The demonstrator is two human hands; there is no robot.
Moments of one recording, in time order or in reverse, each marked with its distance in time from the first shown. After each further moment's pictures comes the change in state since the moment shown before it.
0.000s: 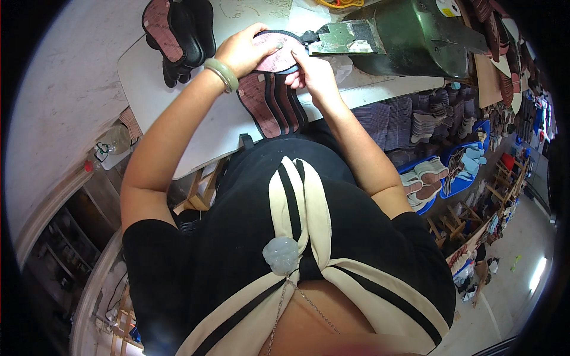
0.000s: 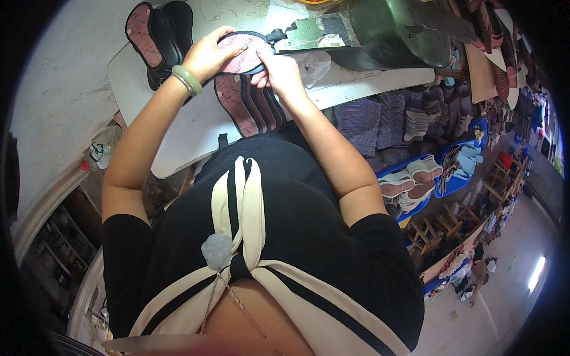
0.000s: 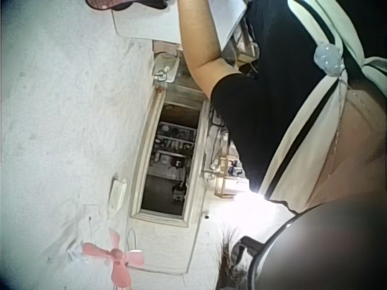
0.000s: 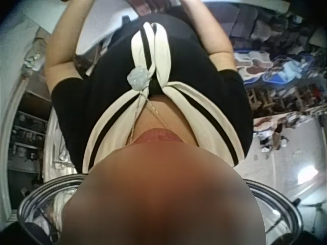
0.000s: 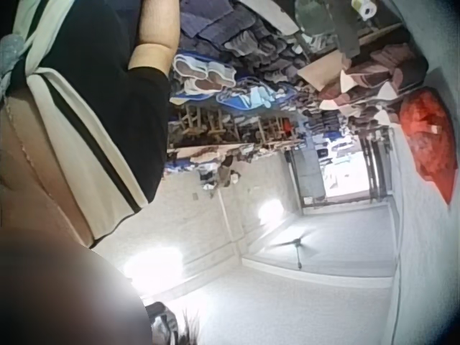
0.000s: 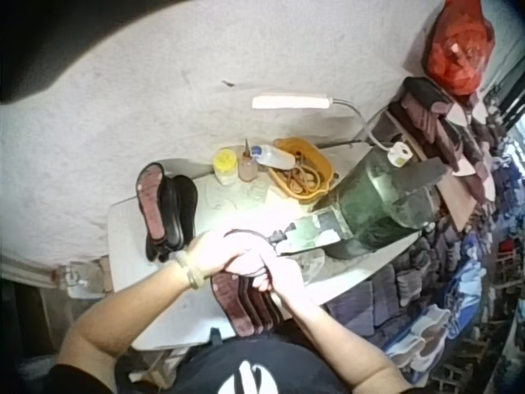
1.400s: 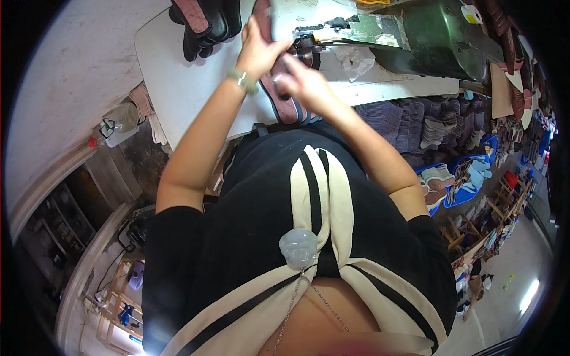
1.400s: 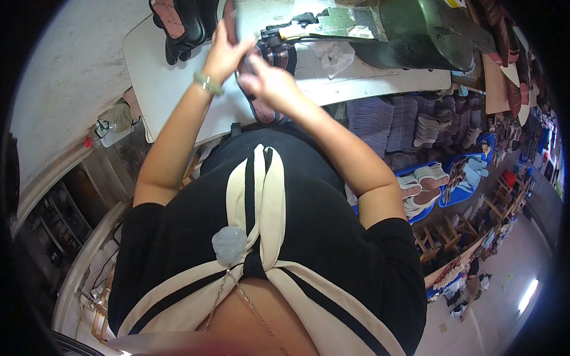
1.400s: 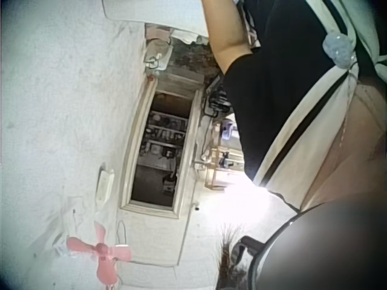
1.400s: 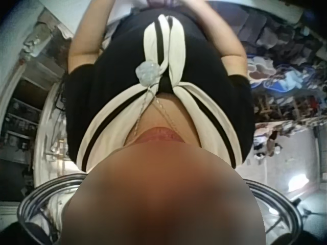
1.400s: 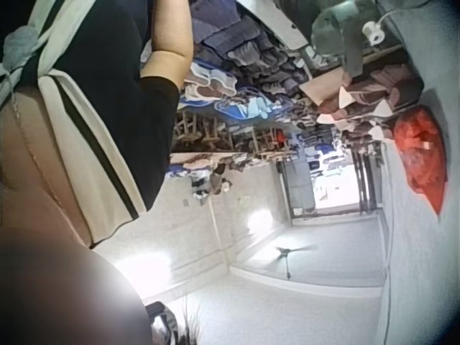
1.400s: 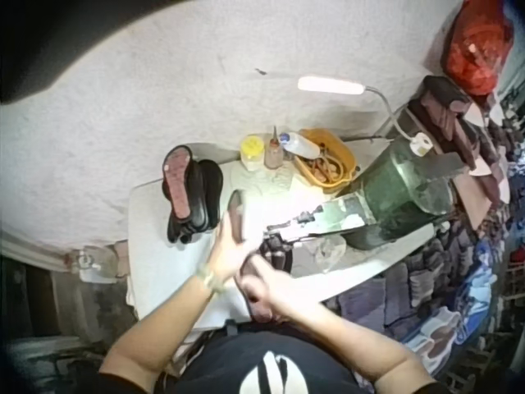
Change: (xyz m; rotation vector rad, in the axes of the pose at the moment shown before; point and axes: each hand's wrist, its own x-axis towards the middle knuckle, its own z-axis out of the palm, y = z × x) left_hand -0.048 -0.044 0.039 -0.125 0.409 -0.103; right_hand -0.042 0.015 0.044 -0.804 -0.343 -0.283
